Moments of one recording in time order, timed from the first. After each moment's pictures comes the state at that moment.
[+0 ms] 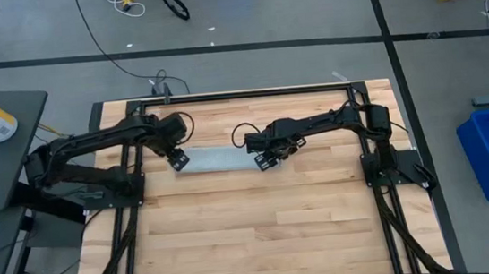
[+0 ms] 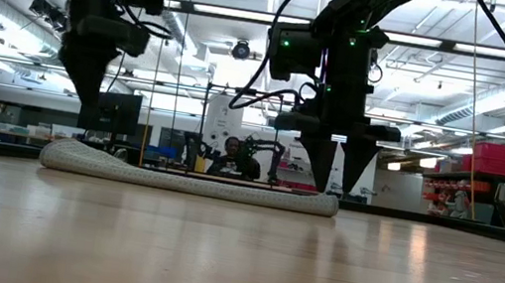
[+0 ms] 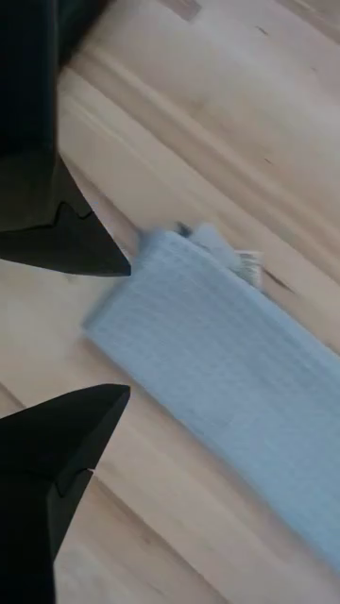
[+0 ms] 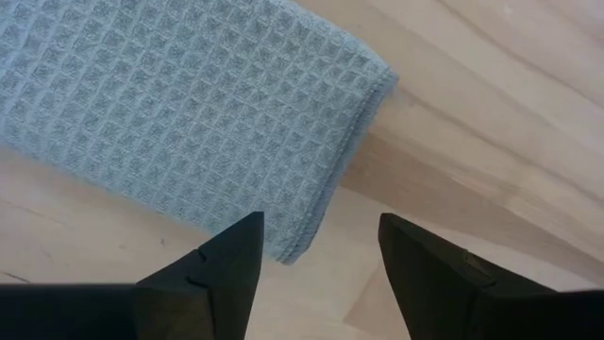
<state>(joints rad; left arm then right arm) 0.41 1.17 0.85 -1.00 -0.06 -0.28 -0.13 2.00 1.46 -1.04 0.13 0.95</state>
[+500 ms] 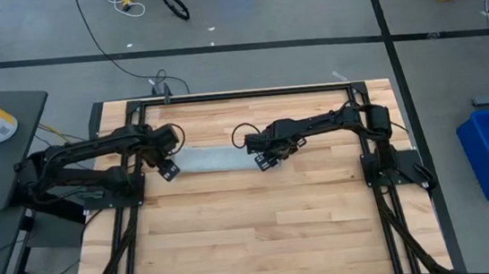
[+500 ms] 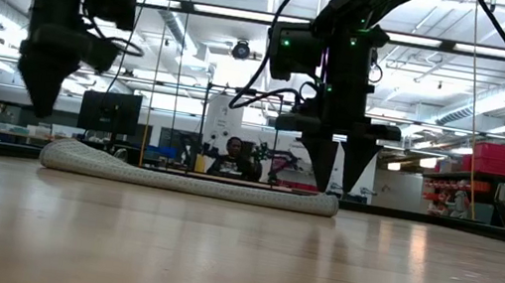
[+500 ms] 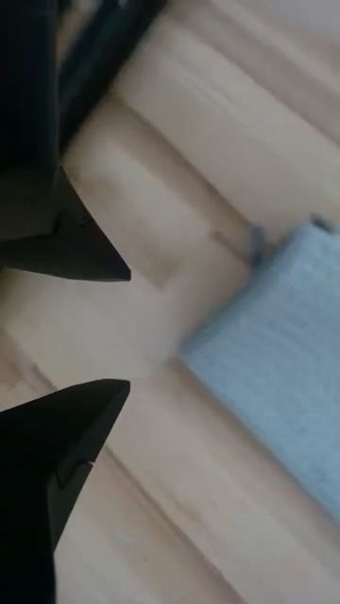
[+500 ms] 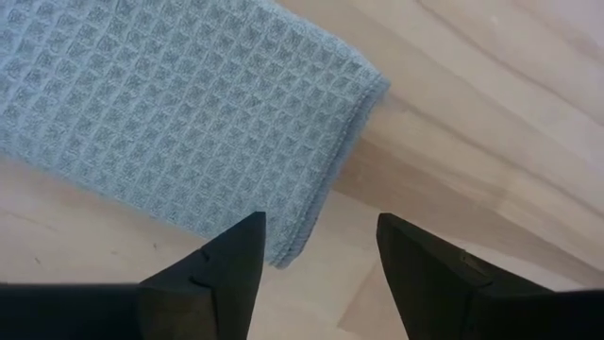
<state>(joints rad) 0.41 1.06 0.67 -1.04 0.00 -0.33 -0.12 2.00 1.46 -1.05 0.16 0.95</state>
